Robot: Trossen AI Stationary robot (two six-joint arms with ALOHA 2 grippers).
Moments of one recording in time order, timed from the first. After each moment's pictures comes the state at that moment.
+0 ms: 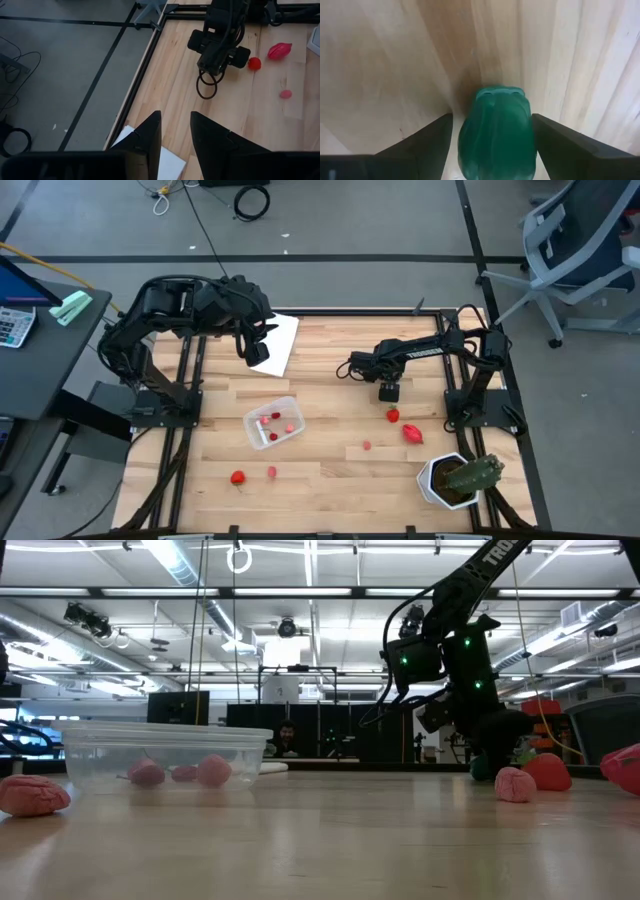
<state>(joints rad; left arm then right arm) 0.05 1.61 2.32 -1.46 -0.40 -0.03 -0.28 1.81 1.02 -0.98 0.26 -0.06</state>
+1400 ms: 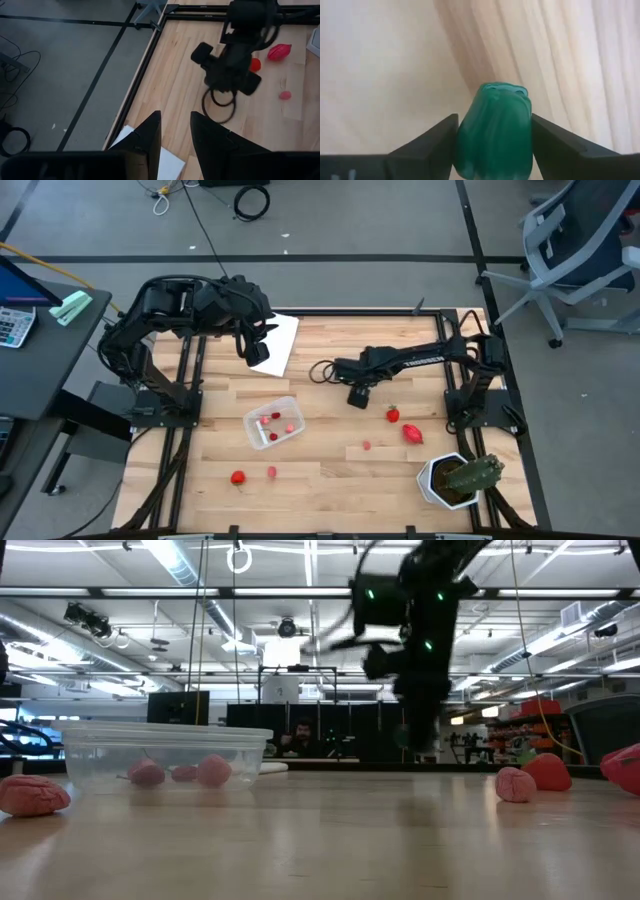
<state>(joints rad) 0.05 1.61 2.32 -1.46 -0.40 -0.04 -0.12 1.81 1.22 -0.82 0.25 0.23</state>
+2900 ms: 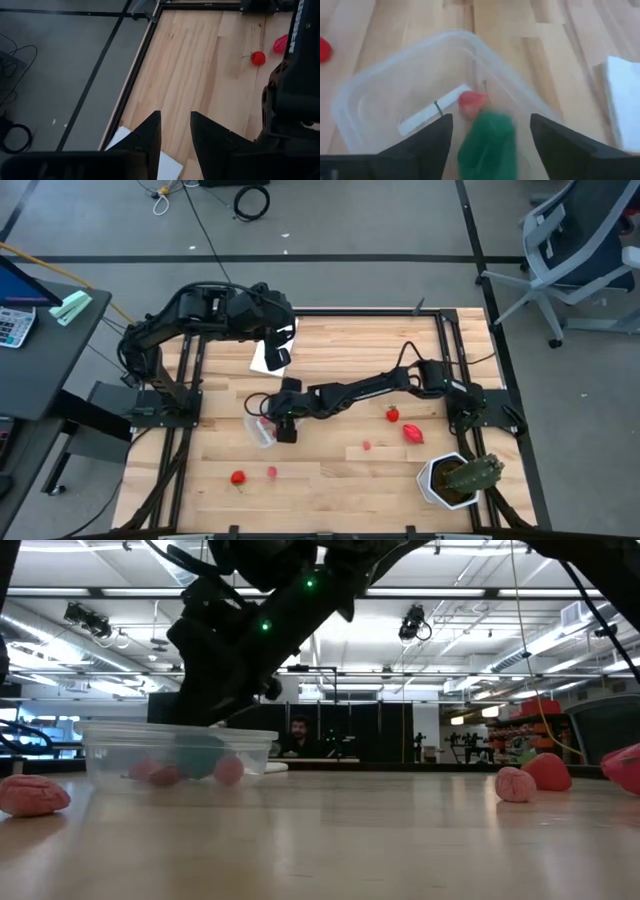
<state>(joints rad) 0.05 1.71 2.32 -1.42 -0.40 -0.04 0.09 2.31 1.78 -0.21 0.16 0.06</state>
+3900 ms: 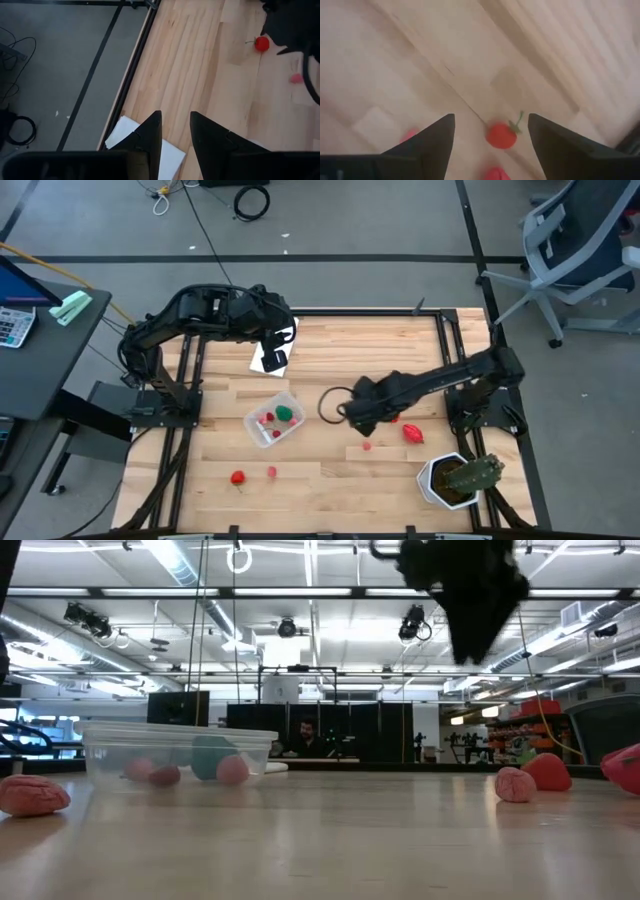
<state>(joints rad) 0.05 1.71 2.32 -1.48 -0.40 -0.04 0.24 1.73 1.45 -1.32 0.31 0.99</state>
